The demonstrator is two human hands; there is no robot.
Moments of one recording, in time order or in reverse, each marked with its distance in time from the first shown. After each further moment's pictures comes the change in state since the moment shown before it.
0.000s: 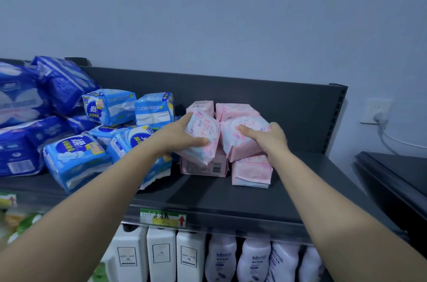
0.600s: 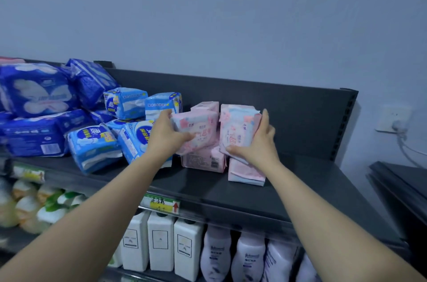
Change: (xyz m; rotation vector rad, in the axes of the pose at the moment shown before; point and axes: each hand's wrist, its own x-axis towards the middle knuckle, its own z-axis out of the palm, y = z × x) left_hand -0.034 0.000 0.030 -0.288 0.564 -0.011; right_hand -0.024 0.015 -0.008 -0.364 -0.136 -0.436
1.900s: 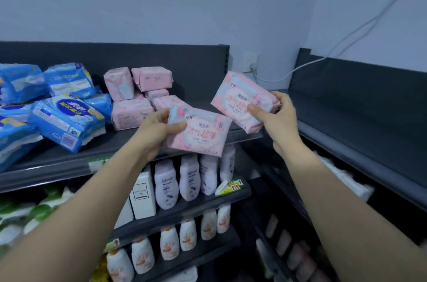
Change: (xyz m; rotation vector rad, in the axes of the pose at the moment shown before) left_hand -0.131 0.022 -0.002 -0.726 -0.920 -0.133; right_hand -0.235 -0.023 -0.129 0.496 0.659 0.280
